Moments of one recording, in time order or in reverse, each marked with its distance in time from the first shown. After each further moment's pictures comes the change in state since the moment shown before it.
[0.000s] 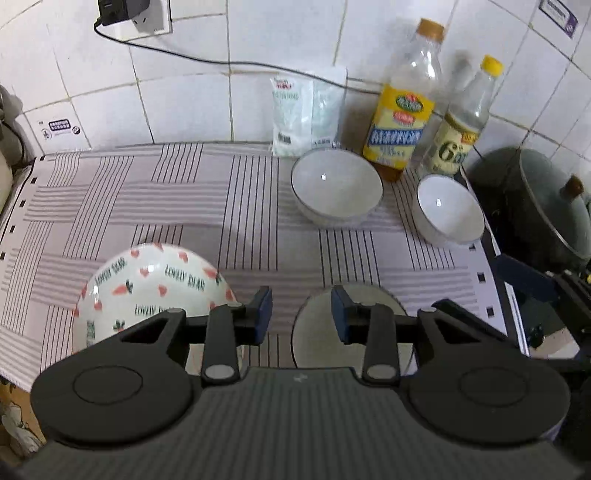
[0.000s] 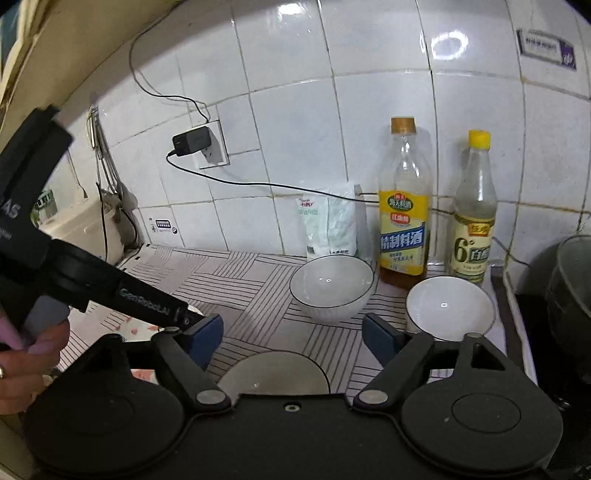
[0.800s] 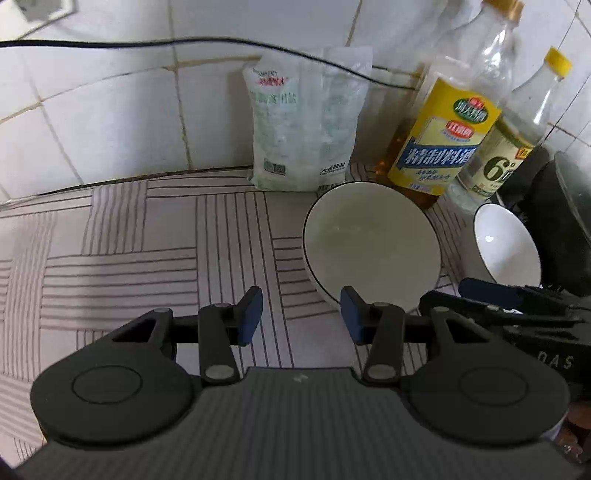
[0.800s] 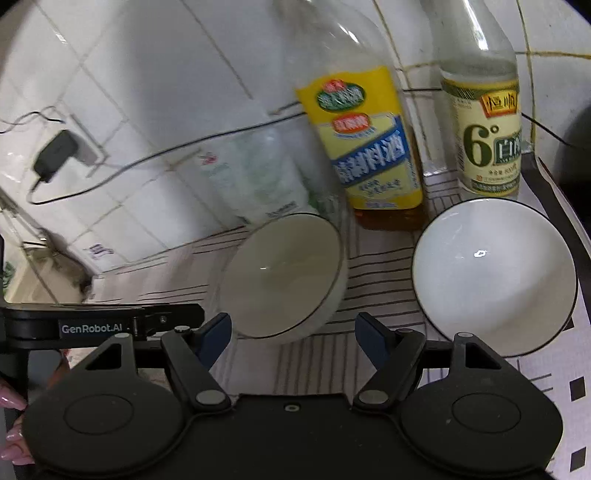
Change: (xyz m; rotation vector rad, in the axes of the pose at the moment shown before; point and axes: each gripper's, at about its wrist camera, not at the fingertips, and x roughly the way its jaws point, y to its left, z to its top) left arm 0.146 0.032 0.082 0.111 0.065 -0.117; right arm 0.163 -0.083 0.014 0.374 0.224 -0.013
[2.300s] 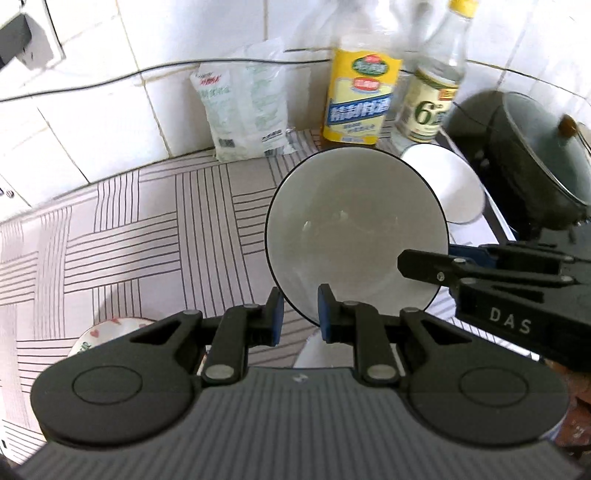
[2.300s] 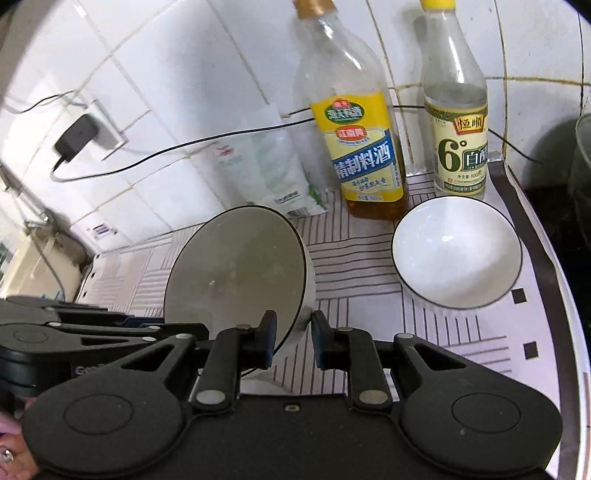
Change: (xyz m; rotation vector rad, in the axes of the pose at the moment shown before) left arm -0.077 -0.086 -0.045 0.130 0.043 0.060; right arm -0.065 0.026 -0.016 -0.054 0.037 -0.049
